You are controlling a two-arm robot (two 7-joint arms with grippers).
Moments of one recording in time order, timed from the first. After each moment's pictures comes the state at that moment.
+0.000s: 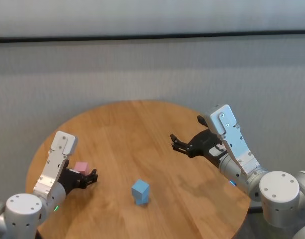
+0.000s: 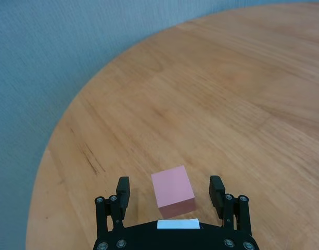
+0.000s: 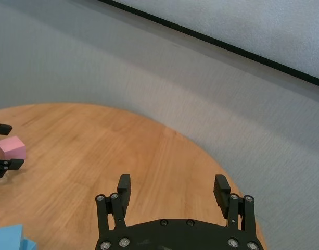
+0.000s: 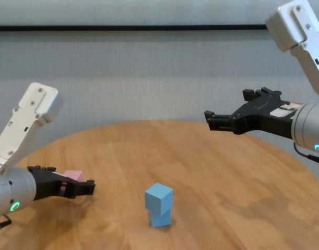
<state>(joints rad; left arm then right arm) -0.37 0.27 0.36 -1.12 -0.14 0.22 -0.10 0.36 0.29 -0.43 -1.37 0.05 0.12 0.19</state>
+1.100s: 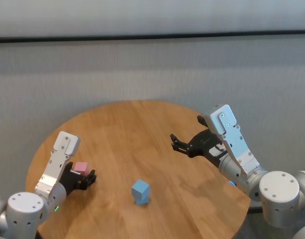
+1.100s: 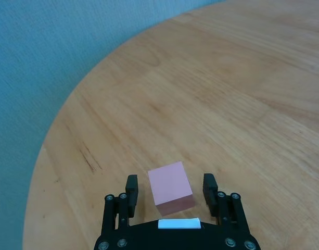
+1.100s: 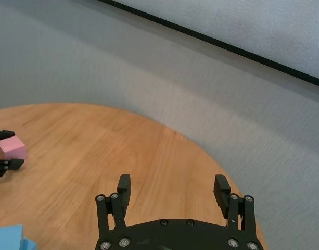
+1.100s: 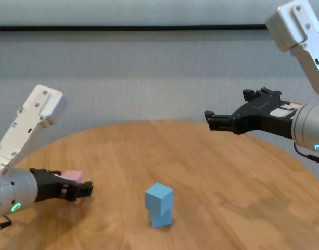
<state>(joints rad) -0.38 0.26 0.37 -1.11 -0.12 0.23 -0.11 0.36 0.29 -0.43 -1.37 0.05 0.12 0.19</state>
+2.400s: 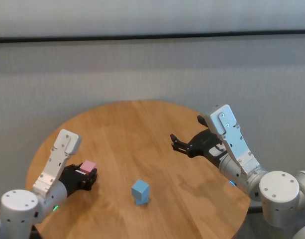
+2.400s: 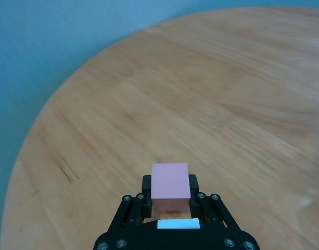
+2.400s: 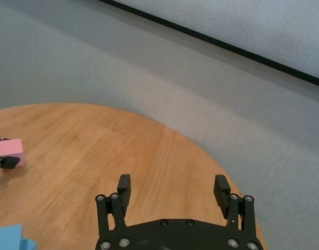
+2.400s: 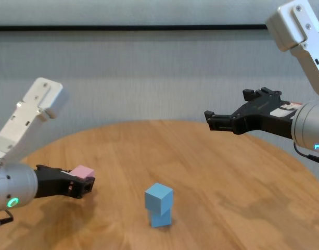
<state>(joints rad) -0.35 0.31 0.36 -1.19 -0.15 0.26 -0.22 0.36 0.29 -0.43 -1.37 0.05 0.12 0.19</state>
